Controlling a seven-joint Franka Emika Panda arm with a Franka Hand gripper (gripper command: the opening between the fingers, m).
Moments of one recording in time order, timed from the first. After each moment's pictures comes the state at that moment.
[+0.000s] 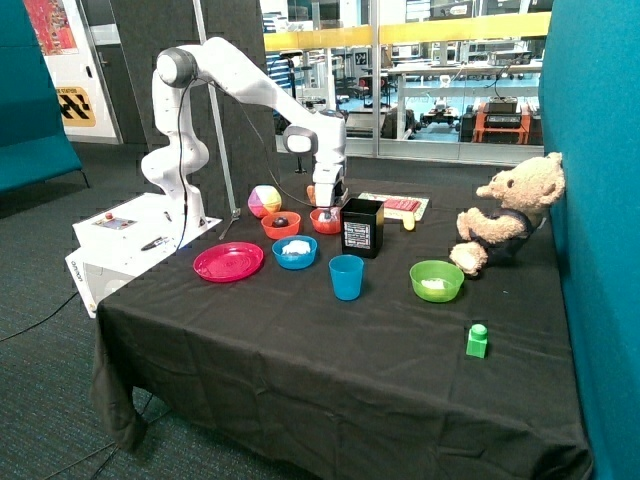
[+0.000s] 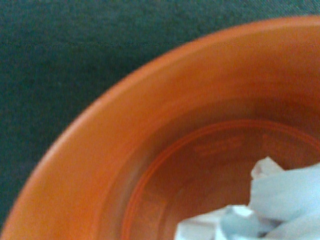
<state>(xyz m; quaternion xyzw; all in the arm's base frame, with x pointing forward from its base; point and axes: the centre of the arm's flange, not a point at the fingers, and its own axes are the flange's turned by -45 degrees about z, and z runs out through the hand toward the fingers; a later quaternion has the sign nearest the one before) 0.561 0.041 0.323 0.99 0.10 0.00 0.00</state>
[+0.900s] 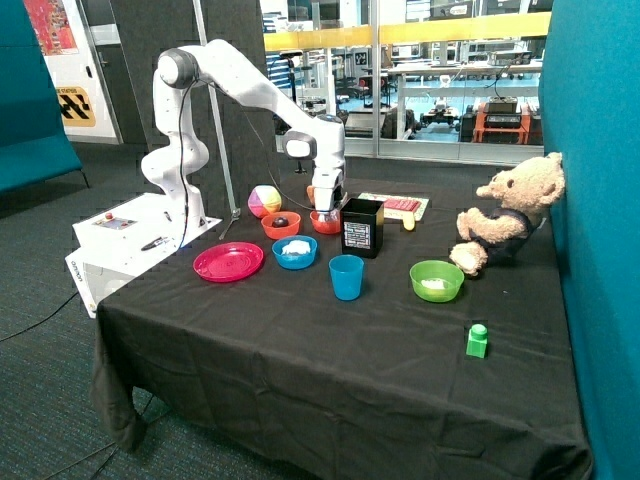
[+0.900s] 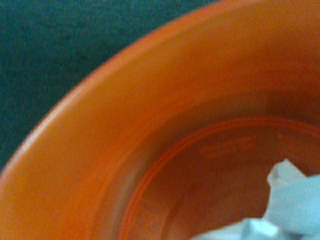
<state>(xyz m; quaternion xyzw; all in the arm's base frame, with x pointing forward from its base) 0.560 0.041 0.311 0.99 0.11 0.00 0.00</state>
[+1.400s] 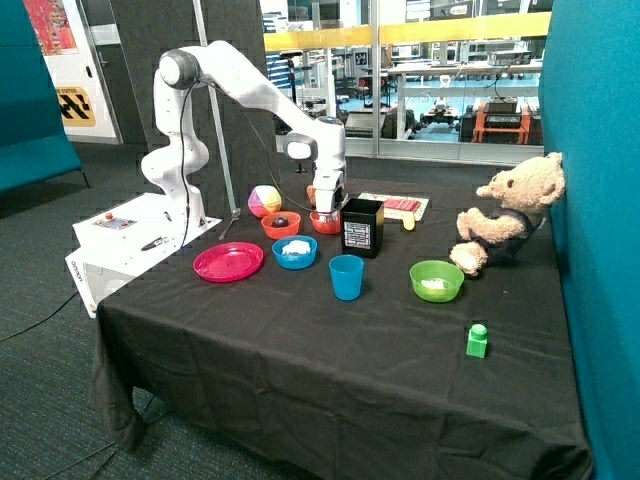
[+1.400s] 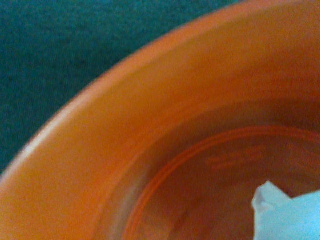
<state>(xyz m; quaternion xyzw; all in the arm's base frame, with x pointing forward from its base) 0.561 0.043 0.306 0.99 0.11 0.00 0.00</state>
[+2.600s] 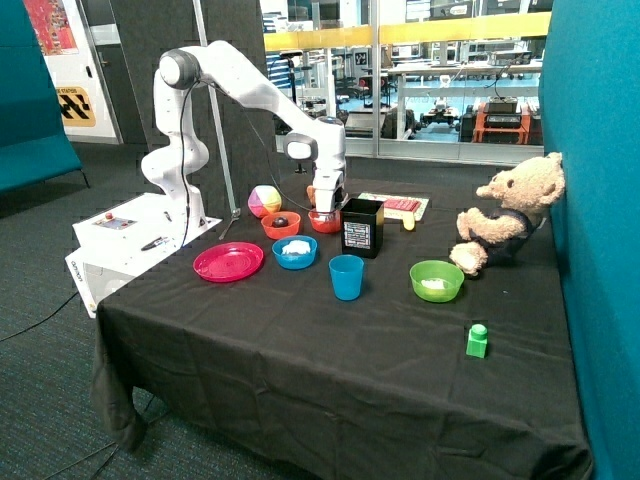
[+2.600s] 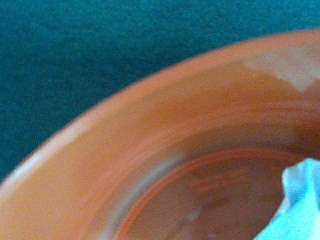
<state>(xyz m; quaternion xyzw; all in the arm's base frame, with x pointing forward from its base) 0.561 0.044 0.306 0.99 0.10 0.00 0.00</state>
